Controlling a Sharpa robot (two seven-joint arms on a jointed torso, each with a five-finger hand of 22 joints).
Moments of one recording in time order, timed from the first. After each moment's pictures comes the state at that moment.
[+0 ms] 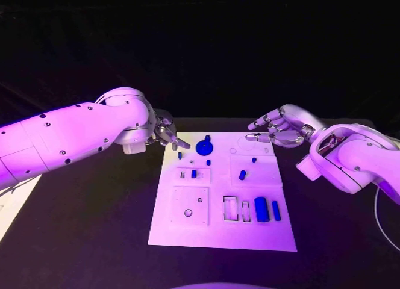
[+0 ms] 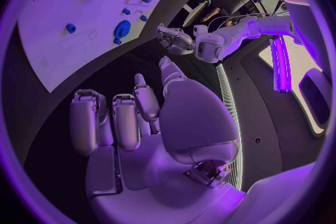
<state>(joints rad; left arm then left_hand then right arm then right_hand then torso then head) 1.38 -0.74 0.05 1.42 -1.12 0.29 -0.67 1.04 -0.03 0.08 0.27 0.07 0.89 0.06 0.55 0.68 1.26 -0.02 1.06 0.93 1.47 -0.08 1.57 1.31 0.03 1.47 0.02 1.46 1.31 1.32 -0.95 -0.05 1.70 -0.97 -0.37 -0.06 1.30 -0.02 0.02 0.14 0.21 0.99 0.14 0.08 0.09 1.37 0.06 1.22 1.28 1.47 -0.01 1.44 1.31 0.05 1.40 0.10 1.45 1.31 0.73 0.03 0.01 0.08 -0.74</state>
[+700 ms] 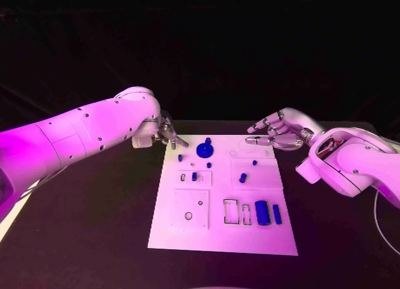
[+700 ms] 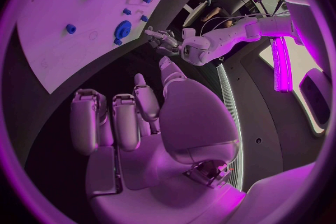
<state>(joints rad) 1.39 -0.57 0.01 1.10 -1.08 0.35 -0.66 1.08 -0.01 -0.01 0.29 0.07 0.92 0.05 0.54 0.65 1.27 -0.02 1.07 0.94 1.47 -0.08 1.57 1.31 0.03 1.47 0.03 1.47 1.31 1.32 -0.93 -0.05 1.69 -0.96 -0.37 -0.06 1.30 -0.02 0.02 0.14 0.22 0.99 0.14 0.08 0.09 1.37 0.06 1.22 1.28 1.47 -0.01 1.44 1.31 0.05 1.39 0.10 1.45 1.31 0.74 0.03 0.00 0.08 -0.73</state>
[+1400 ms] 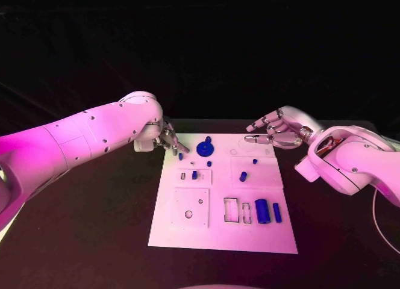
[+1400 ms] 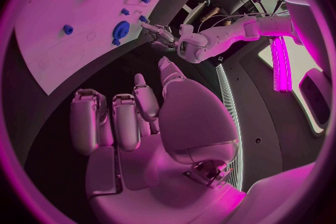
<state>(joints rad) 1.37 -0.54 0.00 1.06 -1.05 0.40 -0.64 1.11 0.03 -0.05 0.28 0.07 0.92 0.05 0.55 0.65 1.27 -0.02 1.08 0.93 1.47 -0.08 1.57 1.31 0.03 1.47 0.03 1.47 1.31 1.32 -0.93 -0.05 1.69 -0.96 -0.37 -0.06 1.31 -0.01 0.01 0.14 0.25 0.99 0.14 0.08 0.09 1.37 0.06 1.22 1.27 1.47 -0.01 1.44 1.31 0.05 1.39 0.10 1.45 1.31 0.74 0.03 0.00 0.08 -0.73</state>
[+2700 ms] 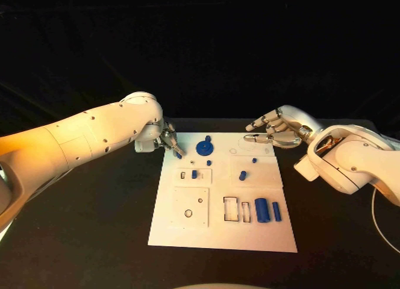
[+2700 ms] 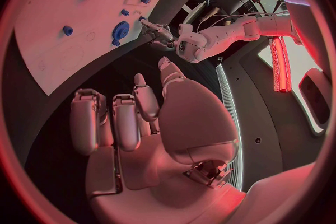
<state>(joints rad) 1.36 -0.54 -0.01 1.05 -1.03 0.40 -0.62 1.39 0.11 0.11 0.15 0.08 0.90 0.04 0.53 0.63 1.26 -0.03 1.07 0.91 1.47 -0.08 1.57 1.31 0.03 1.47 0.03 1.47 1.31 1.32 -0.93 -0.05 1.69 -0.96 -0.37 -0.05 1.31 -0.01 0.01 0.14 0.25 0.99 0.14 0.08 0.09 1.37 0.06 1.22 1.27 1.47 -0.01 1.44 1.31 0.05 1.39 0.10 1.45 1.31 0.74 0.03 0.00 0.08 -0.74</state>
